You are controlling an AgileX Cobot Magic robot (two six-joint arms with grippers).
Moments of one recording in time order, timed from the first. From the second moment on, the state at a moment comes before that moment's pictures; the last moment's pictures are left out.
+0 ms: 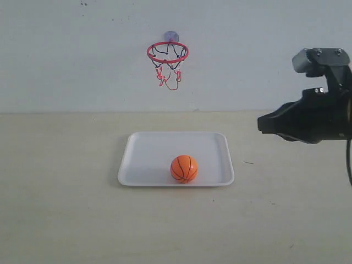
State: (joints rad) left arm 0.04 0.00 0.00 -0.14 0.31 0.09; right arm 0.14 1.45 -0.80 -1.63 -0.50 1.59
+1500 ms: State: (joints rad) left arm 0.04 0.00 0.00 -0.14 0.31 0.09; right arm 0.45 1.96 -1.31 0.64 0.52 -0.50
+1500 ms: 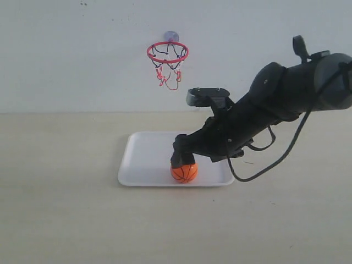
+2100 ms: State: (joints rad) left arm 0.04 0.00 0.00 -0.14 0.31 0.09; right arm 0.46 2.12 -1.46 0.67 0.50 -0.41
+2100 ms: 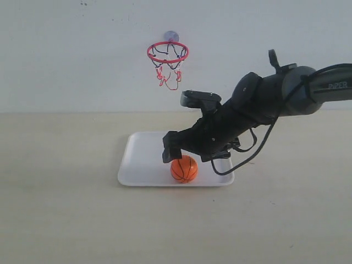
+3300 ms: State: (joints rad) left arm 0.04 0.00 0.00 -0.14 0.31 0.09; right arm 0.46 2.12 -1.48 0.61 0.49 -0.39
